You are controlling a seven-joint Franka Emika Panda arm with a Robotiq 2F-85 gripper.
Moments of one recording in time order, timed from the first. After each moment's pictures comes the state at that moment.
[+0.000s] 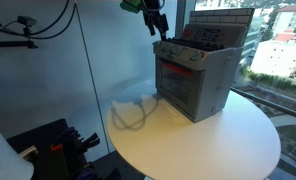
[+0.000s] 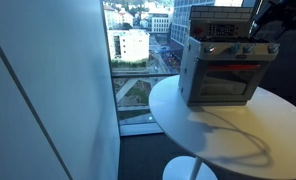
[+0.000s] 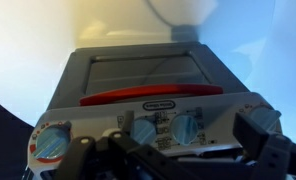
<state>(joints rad) -0.02 -0.05 0.04 -2.06 0.08 2.38 0.21</state>
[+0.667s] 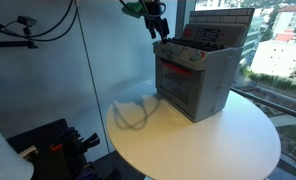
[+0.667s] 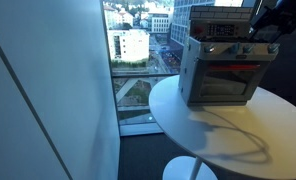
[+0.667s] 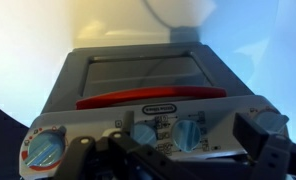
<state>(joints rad) -0.01 -0.02 0.04 -2.06 0.08 2.41 0.21</state>
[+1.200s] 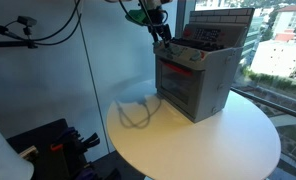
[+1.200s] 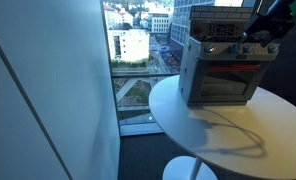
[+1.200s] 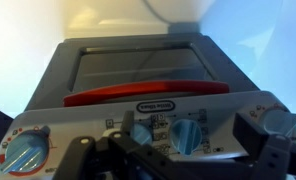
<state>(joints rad) 0.00 0.04 0.04 -2.05 0.08 2.51 0.21</state>
